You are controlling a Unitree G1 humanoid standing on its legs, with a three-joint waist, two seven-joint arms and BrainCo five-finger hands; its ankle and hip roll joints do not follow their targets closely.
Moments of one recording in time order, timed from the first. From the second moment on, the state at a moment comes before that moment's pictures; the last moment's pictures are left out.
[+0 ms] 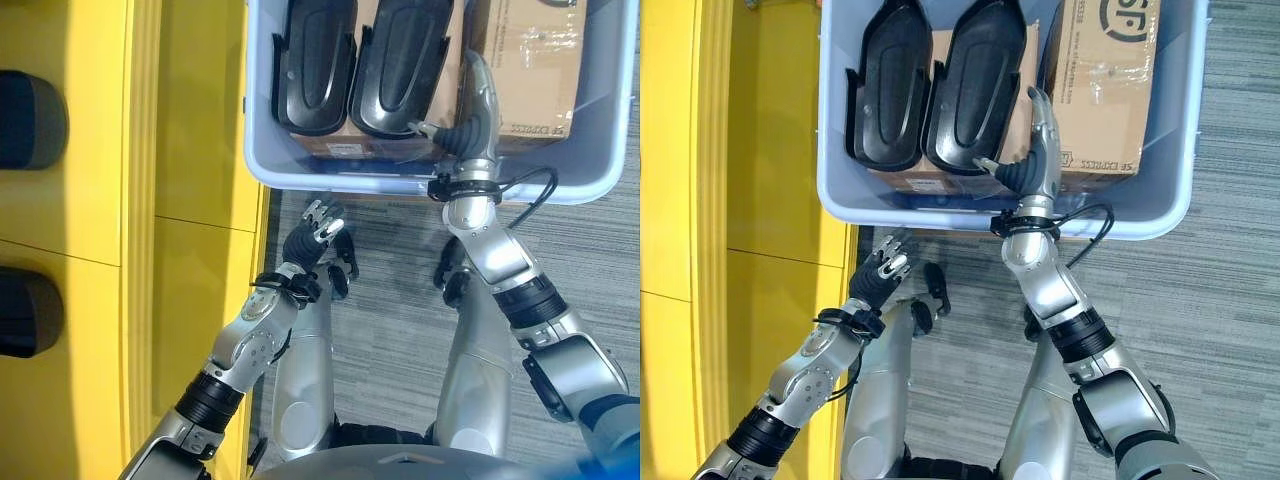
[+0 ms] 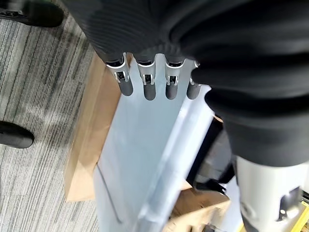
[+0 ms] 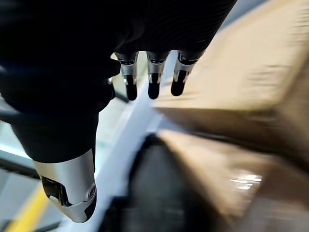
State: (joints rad) left arm -0.16 0.36 -0.37 -0.10 -0.88 0.05 0.16; right arm -0.70 -0.36 0.34 0.18 -0.12 0.24 -0.64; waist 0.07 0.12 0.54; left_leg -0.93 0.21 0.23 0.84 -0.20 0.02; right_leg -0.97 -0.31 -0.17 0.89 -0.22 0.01
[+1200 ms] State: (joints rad) left arm -0.12 0.37 -0.39 -0.05 -0.95 0.05 0.06; right arm -1.00 -0.45 0.28 0.54 0.00 0.25 -0.68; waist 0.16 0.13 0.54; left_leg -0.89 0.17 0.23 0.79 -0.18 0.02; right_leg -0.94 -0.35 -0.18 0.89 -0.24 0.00
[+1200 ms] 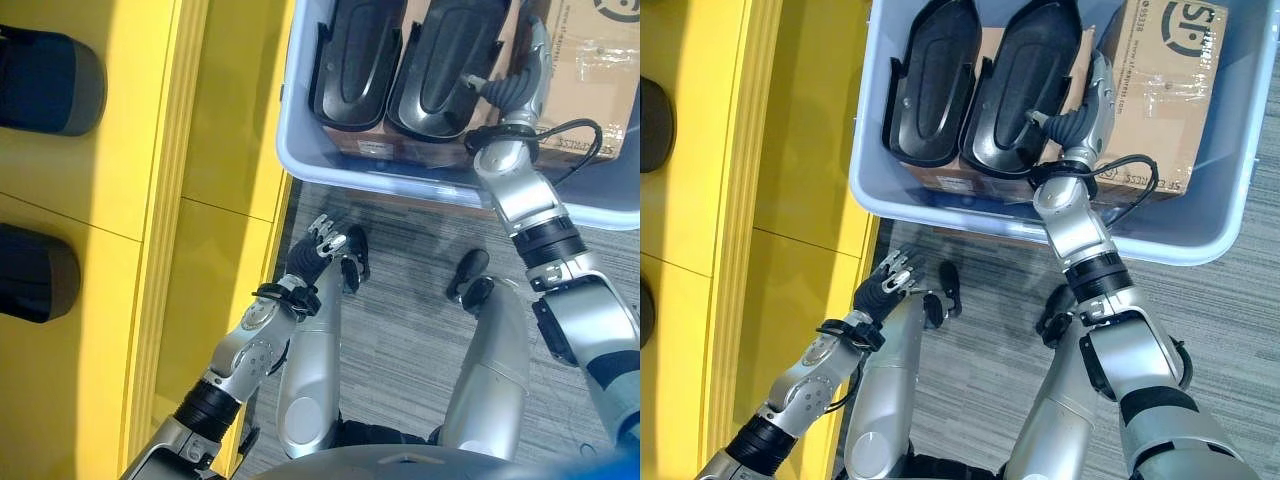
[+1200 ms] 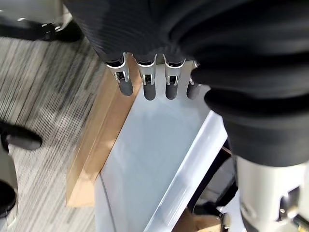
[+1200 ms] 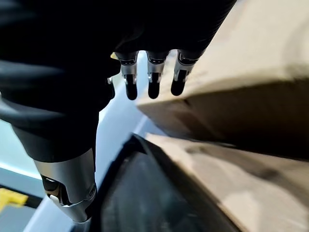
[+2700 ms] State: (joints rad) left arm -0.10 0.42 -0.39 -0.05 -0.96 0.05 0.04; right arm -1.13 -0.53 0.43 0.41 -0.54 0.24 -0.91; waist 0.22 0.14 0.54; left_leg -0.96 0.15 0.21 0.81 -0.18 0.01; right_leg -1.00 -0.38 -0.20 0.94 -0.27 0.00
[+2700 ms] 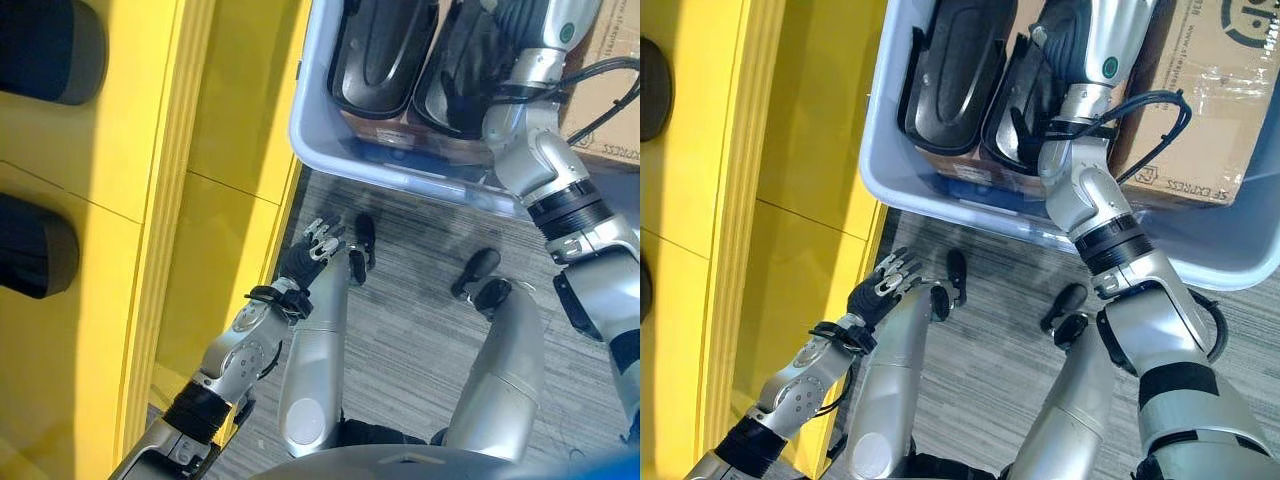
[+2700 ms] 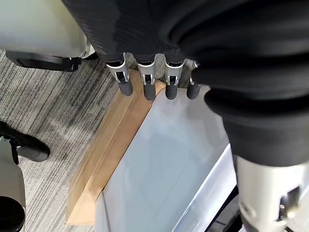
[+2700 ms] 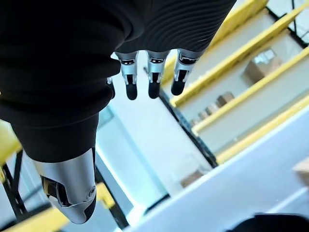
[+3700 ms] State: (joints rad) left arm -0.11 0.41 -0.42 0.00 -0.96 0.01 0.03; right arm -1.02 -0.44 0.34 0.55 -0.34 0.27 -0.94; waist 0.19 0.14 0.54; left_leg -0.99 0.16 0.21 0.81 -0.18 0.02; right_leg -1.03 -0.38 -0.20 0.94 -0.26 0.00
